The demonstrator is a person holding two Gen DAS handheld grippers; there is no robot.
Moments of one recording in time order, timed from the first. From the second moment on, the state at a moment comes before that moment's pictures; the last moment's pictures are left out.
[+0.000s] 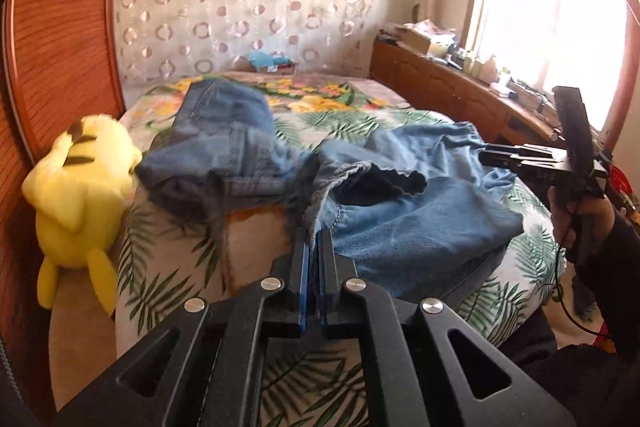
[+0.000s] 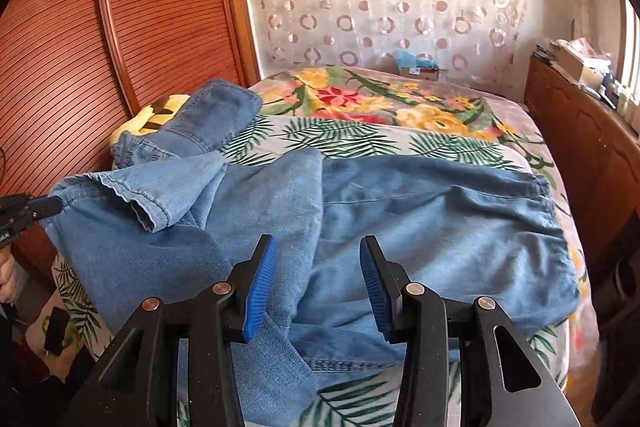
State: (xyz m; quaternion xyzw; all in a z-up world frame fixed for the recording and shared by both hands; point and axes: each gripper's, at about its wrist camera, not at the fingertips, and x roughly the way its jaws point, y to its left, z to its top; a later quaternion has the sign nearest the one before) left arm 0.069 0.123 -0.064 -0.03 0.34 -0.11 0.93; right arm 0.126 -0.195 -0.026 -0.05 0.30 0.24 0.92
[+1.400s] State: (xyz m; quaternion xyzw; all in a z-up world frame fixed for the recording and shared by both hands) left arm 0.143 0.020 -0.094 0.09 0.38 -0.17 0.90; right arm 0.127 -0.179 -0.097 -0.06 0.31 0.21 0.93
